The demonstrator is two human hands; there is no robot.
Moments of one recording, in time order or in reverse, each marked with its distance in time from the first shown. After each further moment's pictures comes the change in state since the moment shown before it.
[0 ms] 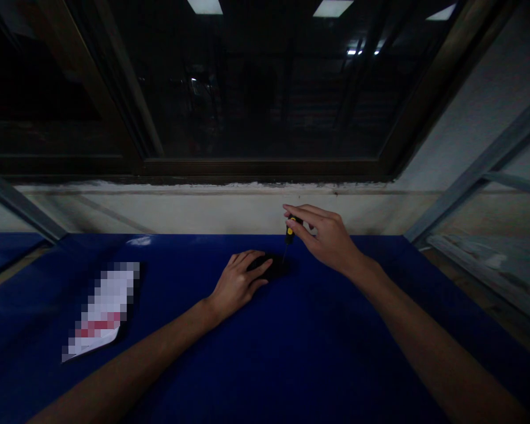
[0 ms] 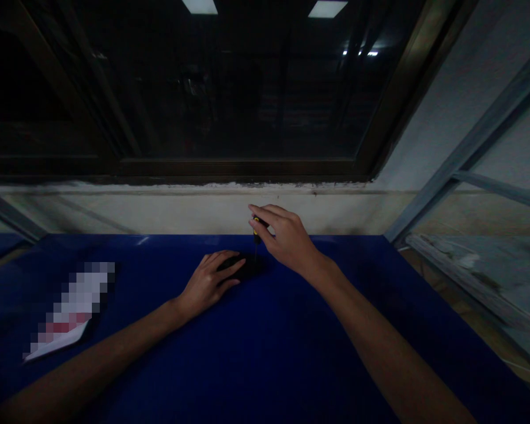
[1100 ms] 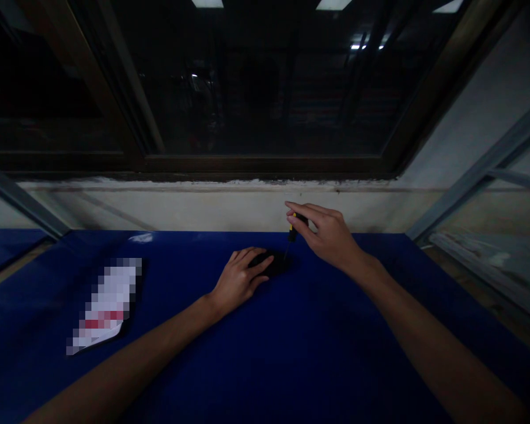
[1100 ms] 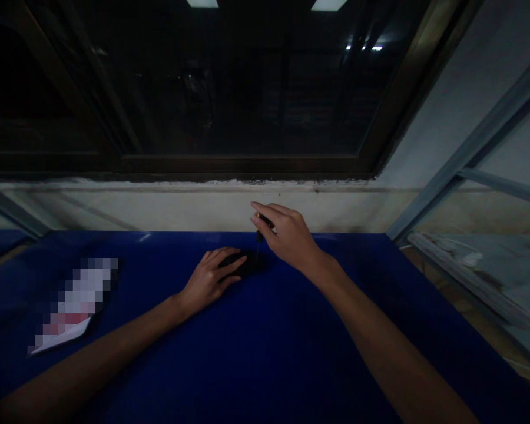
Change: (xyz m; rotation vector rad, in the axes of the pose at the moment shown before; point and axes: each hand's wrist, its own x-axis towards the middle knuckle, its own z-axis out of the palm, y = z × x) left_hand 0.002 0.002 -0.002 0.007 -0.021 -0.014; right_hand 0.000 0.000 -0.002 -0.007 -0.019 0.045
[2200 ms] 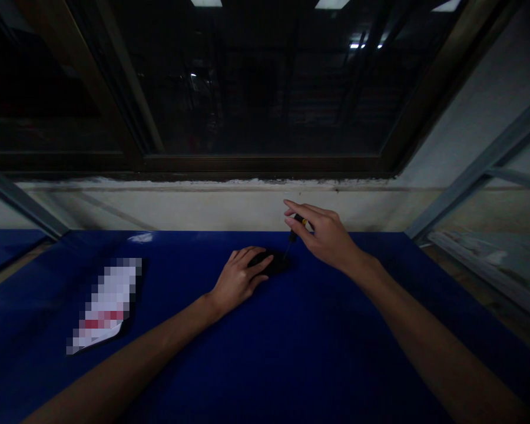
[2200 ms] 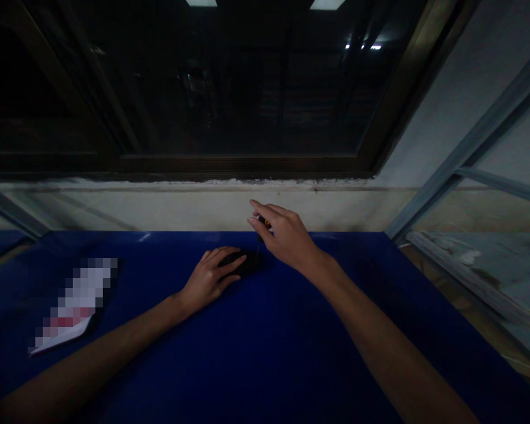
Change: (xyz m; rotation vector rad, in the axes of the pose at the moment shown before) left_hand 0.000 0.000 -0.001 0.001 0.027 0.011; right_hand -0.002 -0.001 0.001 0.032 -0.025 -0.004
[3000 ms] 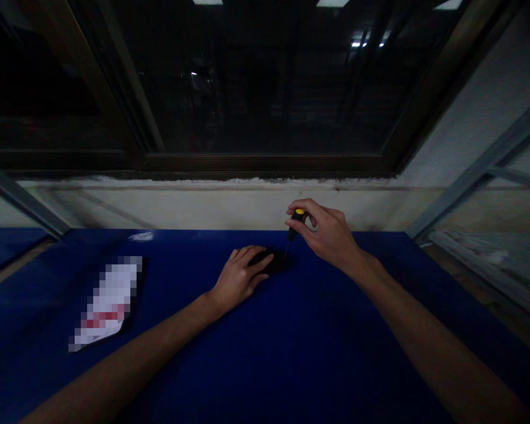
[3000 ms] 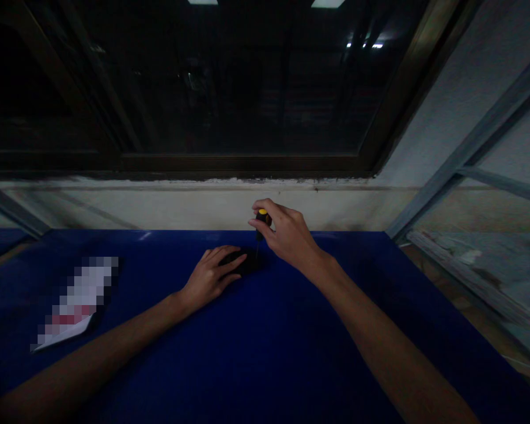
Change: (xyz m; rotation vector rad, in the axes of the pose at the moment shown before) left_hand 0.000 0.000 -0.001 0.014 -0.030 -0.020; right_hand -0.001 0.002 0.003 -0.010 0.081 0.003
